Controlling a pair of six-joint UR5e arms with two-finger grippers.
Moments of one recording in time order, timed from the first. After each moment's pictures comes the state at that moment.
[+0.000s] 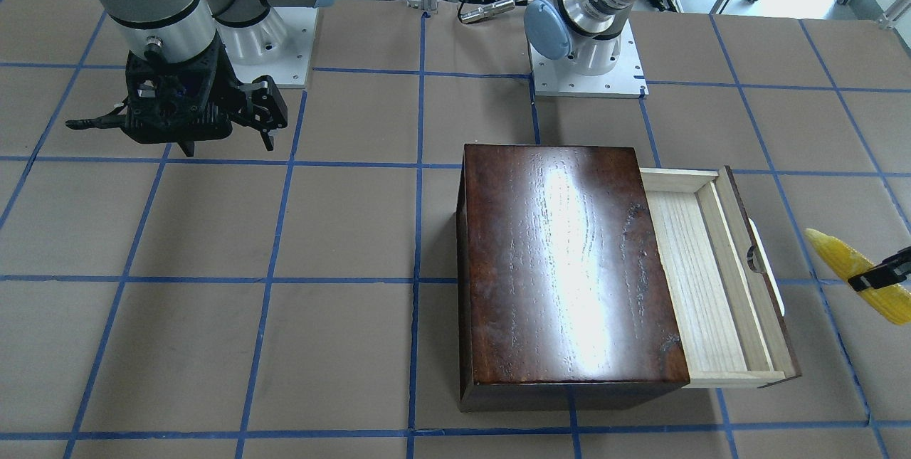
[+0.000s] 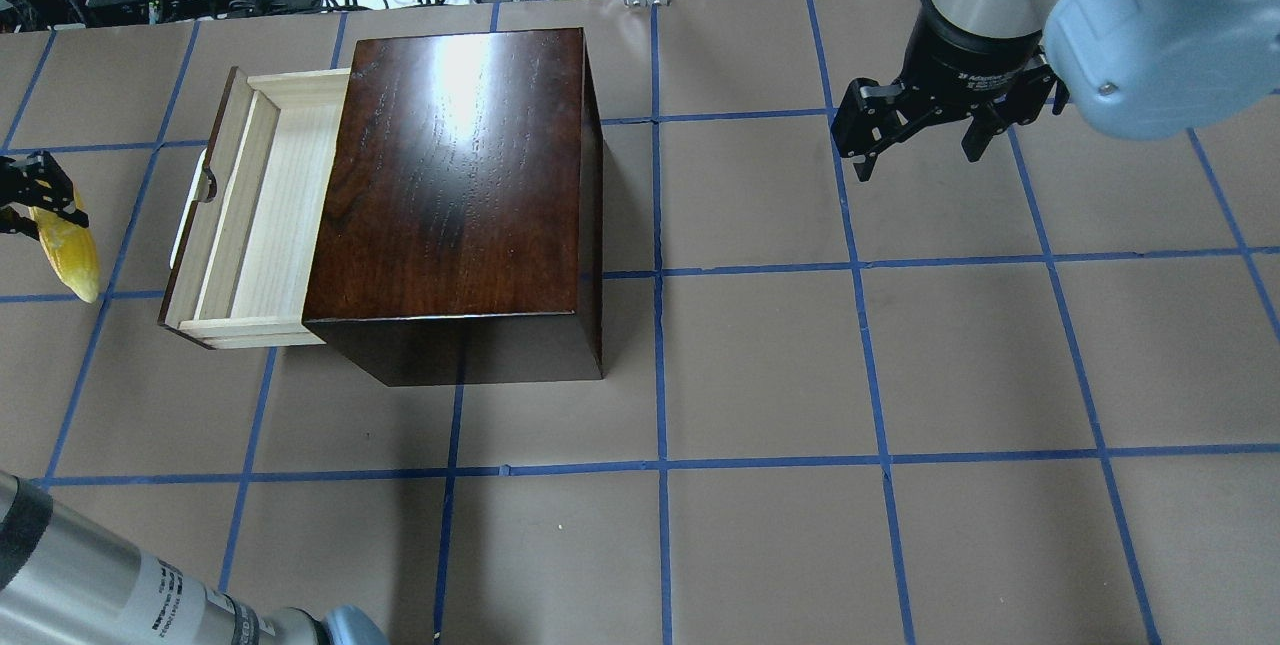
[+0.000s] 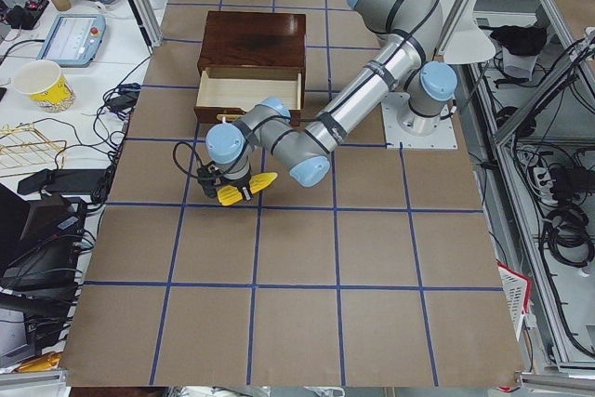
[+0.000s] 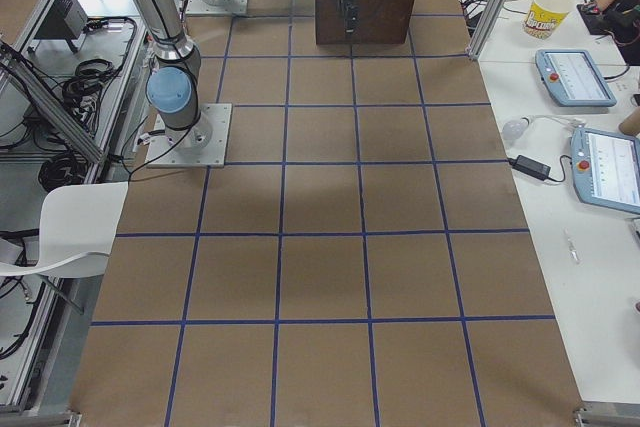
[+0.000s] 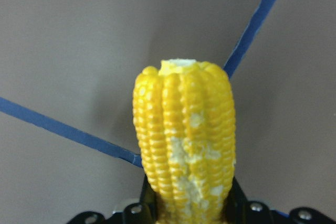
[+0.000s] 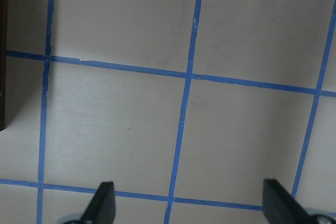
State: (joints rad) left arm -0.85 -2.09 -1.38 -1.33 1.49 0.31; right arm 1.62 -1.53 1.60 -1.63 -1.60 -0.09
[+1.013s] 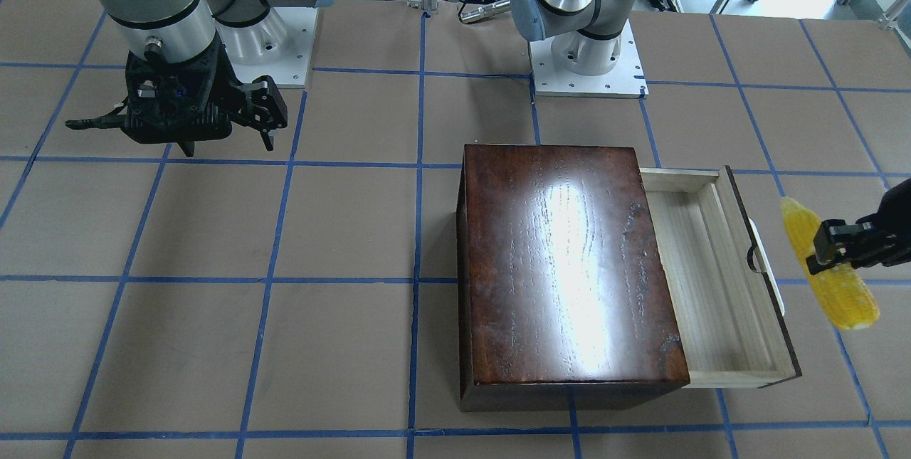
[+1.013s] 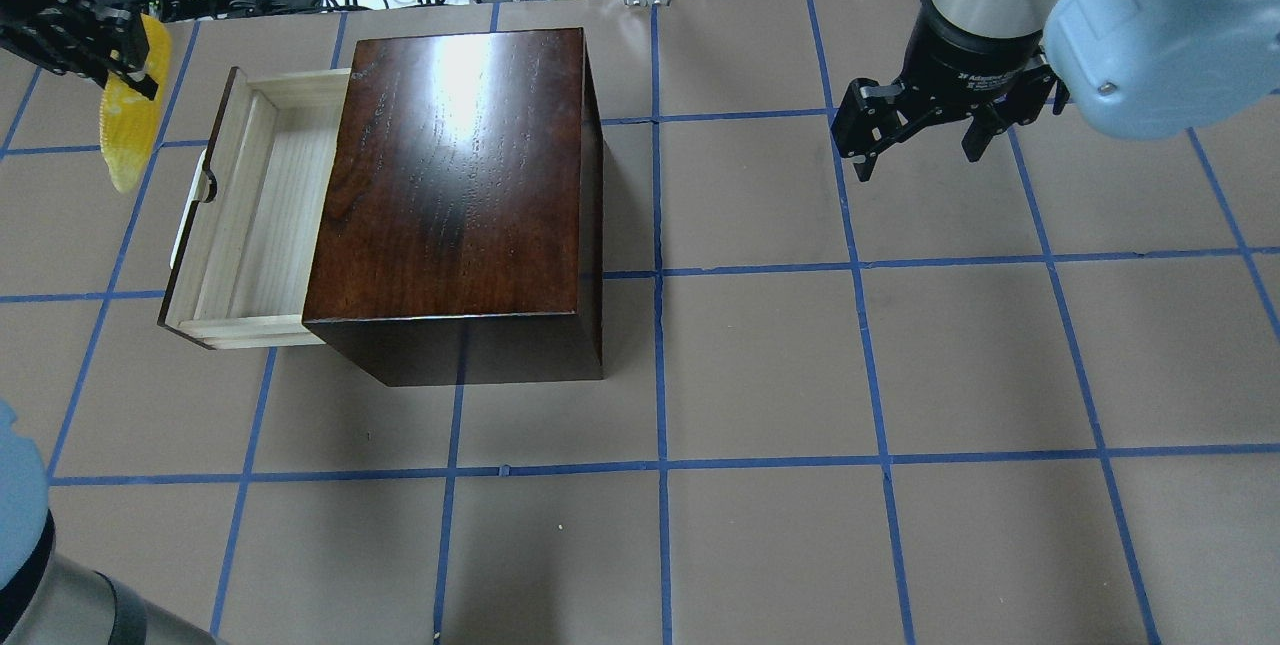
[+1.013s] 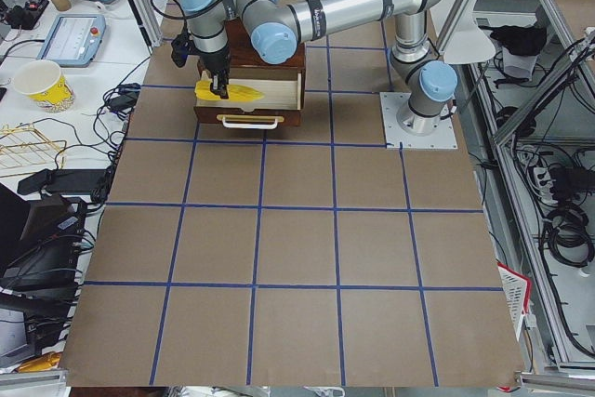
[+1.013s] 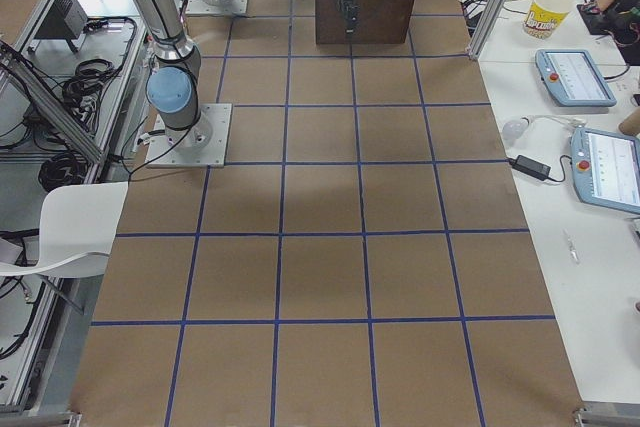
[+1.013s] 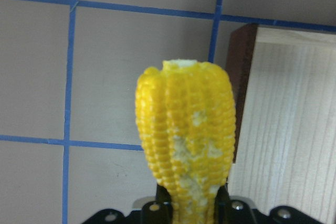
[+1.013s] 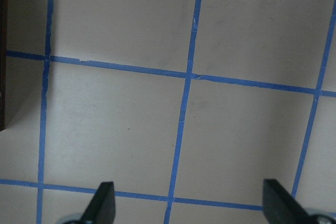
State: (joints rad) left arm -1.19 -1.94 -1.24 -1.56 1.55 0.46; right arm 1.62 -1.53 1.60 -1.63 -1.60 -0.09
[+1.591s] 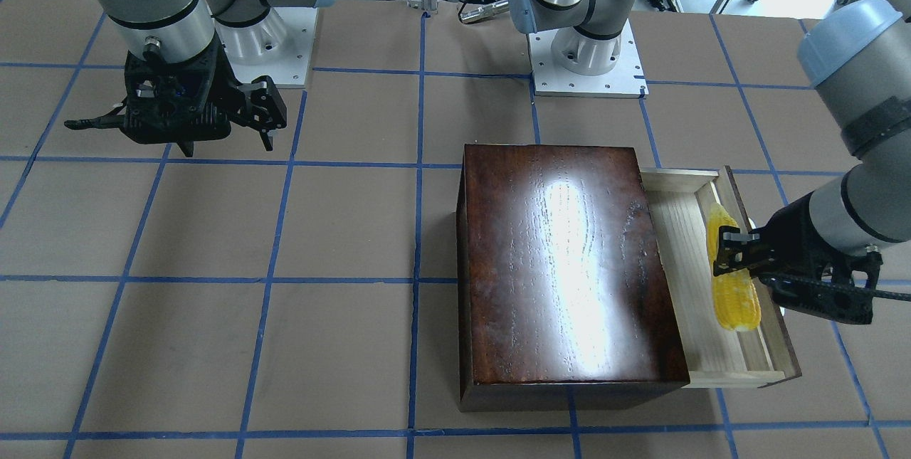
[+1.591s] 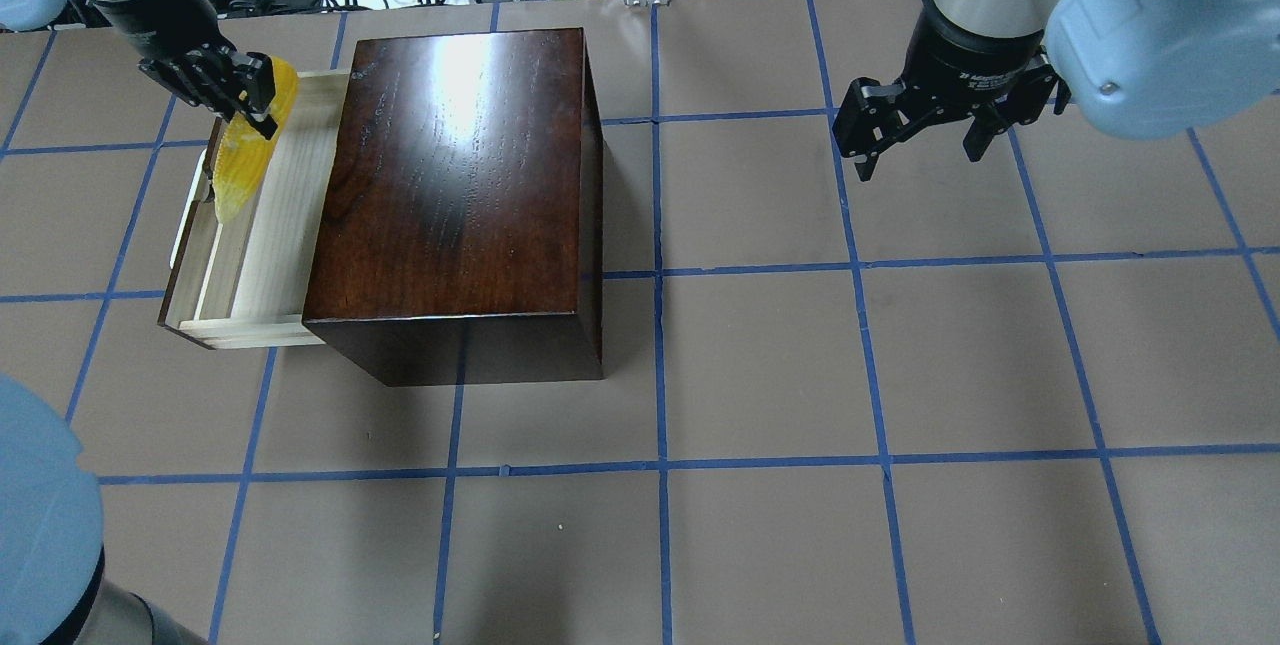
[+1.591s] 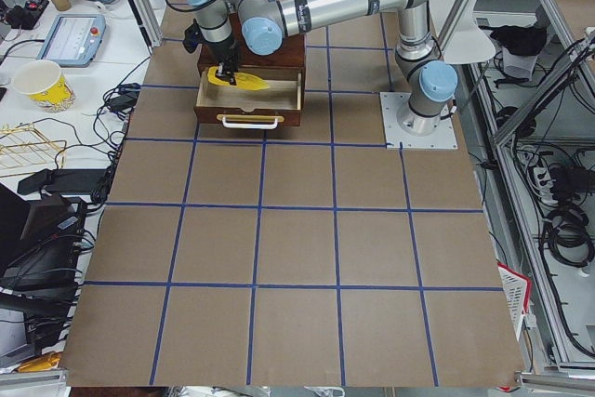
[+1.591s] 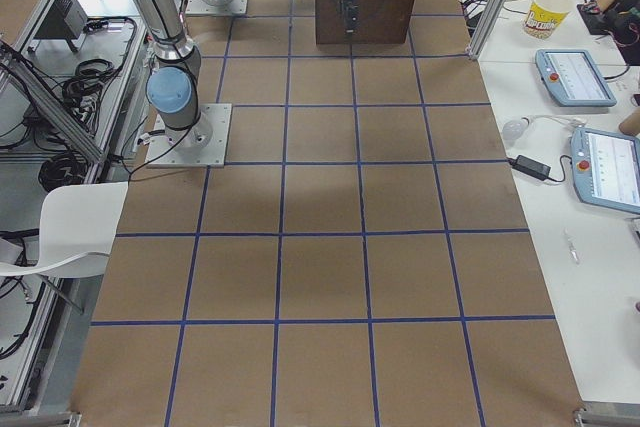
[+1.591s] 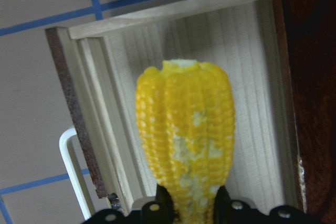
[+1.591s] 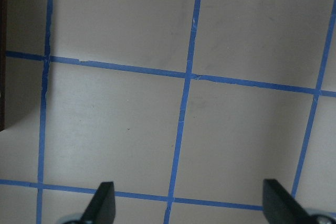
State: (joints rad) left arm -1.30 -1.95 -1.34 -1.55 1.55 0.51; right arm 1.62 -1.53 1.60 -1.63 -1.60 -0.09
